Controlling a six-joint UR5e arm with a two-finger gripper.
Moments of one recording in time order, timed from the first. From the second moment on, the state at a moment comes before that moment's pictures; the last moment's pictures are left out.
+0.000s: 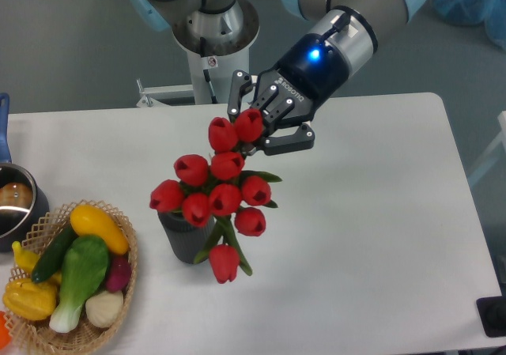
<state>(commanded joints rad) 2.65 -1.77 -1.60 -0.88 0.19 1.06</state>
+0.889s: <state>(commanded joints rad) 2.55 -1.82 -1.58 -0.87 0.19 1.06</state>
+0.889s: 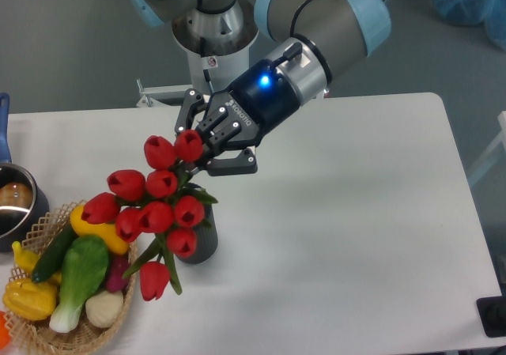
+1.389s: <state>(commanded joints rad) 2.51 -1.85 -1.57 -0.86 0.20 1.06</state>
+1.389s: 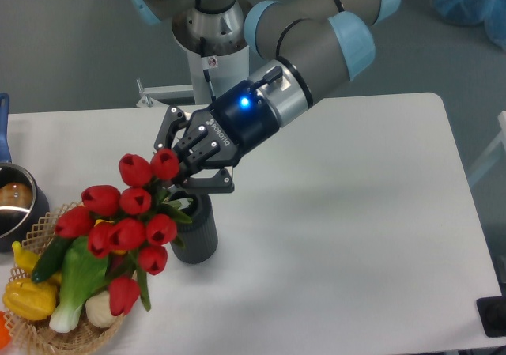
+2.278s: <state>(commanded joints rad) 2.51 -1.83 -1.75 -0.86 0.21 1.24</state>
